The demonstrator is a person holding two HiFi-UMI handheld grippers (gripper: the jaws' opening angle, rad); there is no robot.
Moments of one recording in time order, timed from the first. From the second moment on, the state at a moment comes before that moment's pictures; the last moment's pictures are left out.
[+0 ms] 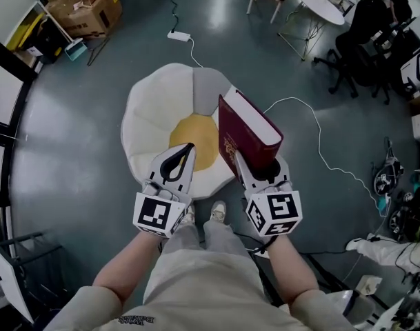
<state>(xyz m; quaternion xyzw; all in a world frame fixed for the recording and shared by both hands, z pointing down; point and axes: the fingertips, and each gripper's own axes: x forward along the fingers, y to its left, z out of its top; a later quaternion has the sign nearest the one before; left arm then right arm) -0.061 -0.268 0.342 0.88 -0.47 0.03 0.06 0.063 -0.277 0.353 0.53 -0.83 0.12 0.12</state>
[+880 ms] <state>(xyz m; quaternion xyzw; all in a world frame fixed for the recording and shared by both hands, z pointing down) -0.030 -0.390 0.723 0.87 -0.48 0.04 0.11 0.094 -0.392 0.784 0.52 -0.78 0.26 0.21</state>
